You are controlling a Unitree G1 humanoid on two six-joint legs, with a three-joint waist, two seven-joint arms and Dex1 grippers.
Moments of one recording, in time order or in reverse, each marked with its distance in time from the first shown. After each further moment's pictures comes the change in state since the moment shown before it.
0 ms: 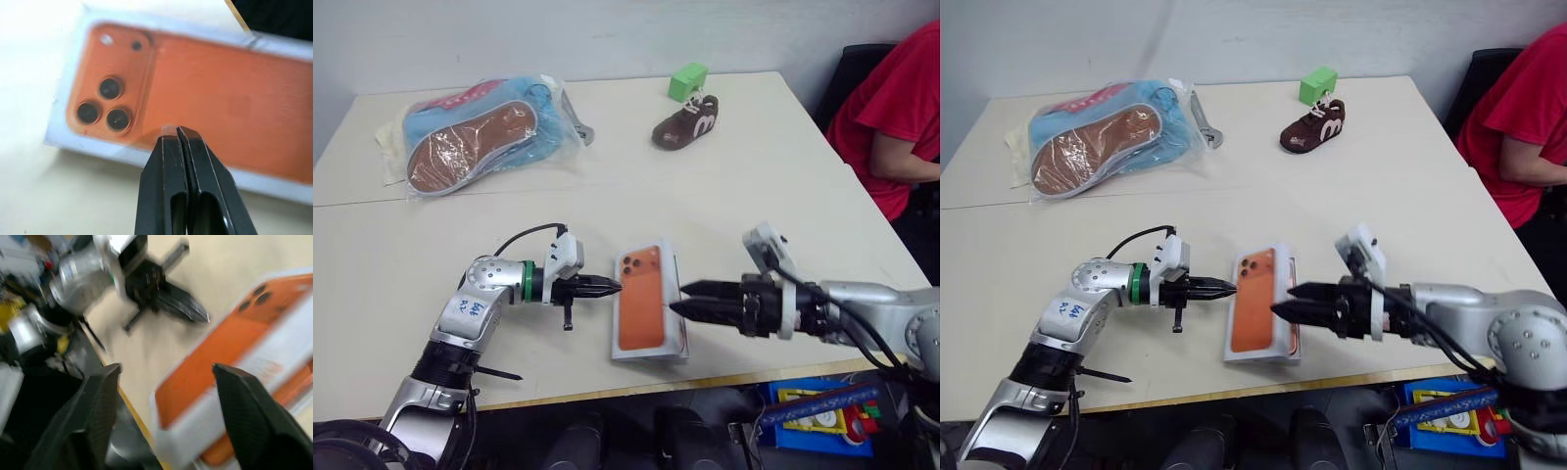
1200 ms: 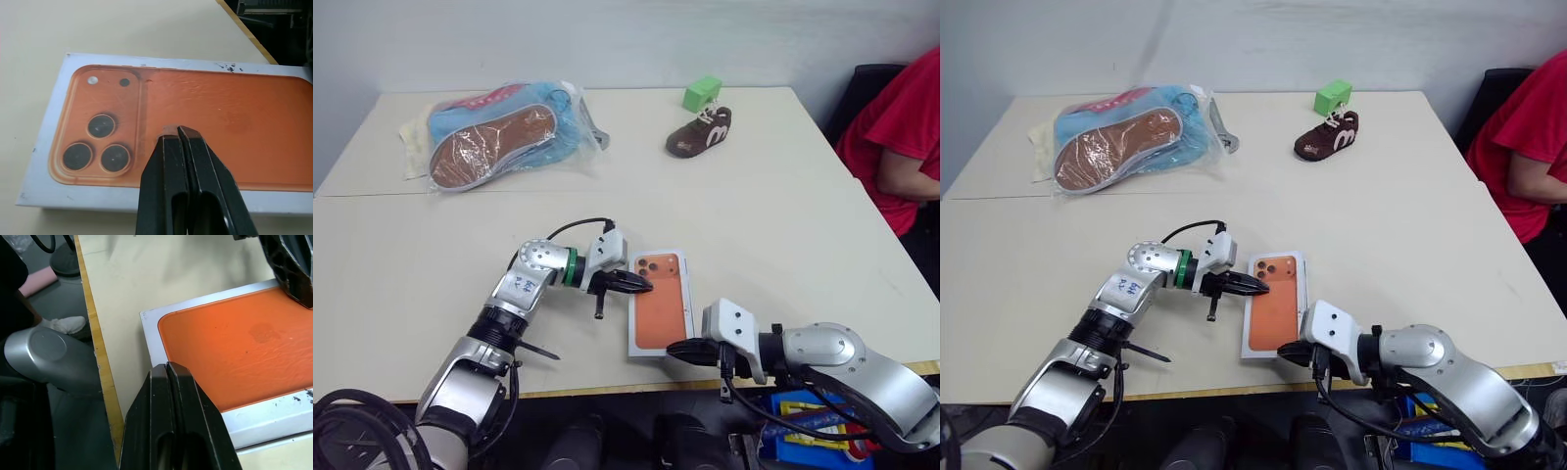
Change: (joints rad) left arm -0.237 -0.208 -0.154 0.365 0.204 -0.198 -0.049; right arm 0.232 -0.017 0.377 -0.093 -0.972 -0.561 0.400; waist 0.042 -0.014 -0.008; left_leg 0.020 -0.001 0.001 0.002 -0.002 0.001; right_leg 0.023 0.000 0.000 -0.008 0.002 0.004
